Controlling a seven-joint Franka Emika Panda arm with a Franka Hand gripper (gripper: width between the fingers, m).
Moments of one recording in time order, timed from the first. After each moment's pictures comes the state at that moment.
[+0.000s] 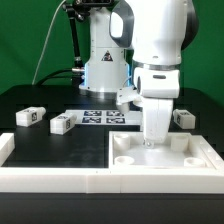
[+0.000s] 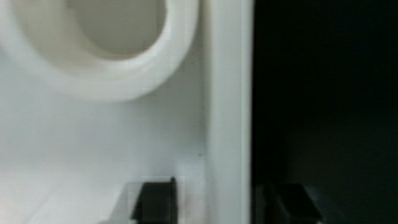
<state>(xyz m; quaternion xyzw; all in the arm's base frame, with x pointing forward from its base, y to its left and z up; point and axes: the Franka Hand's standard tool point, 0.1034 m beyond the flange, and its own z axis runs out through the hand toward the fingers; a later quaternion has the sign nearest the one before) 0.489 0.065 0.005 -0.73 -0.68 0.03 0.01</state>
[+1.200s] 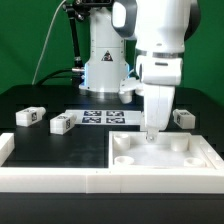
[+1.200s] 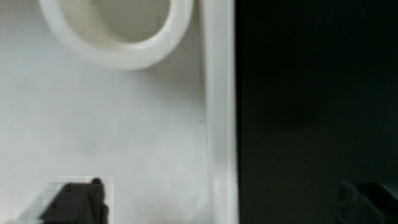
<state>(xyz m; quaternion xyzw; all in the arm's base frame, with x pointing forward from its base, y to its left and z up) 0.485 0.074 0.043 -0.75 -0.66 0.03 -0.01</state>
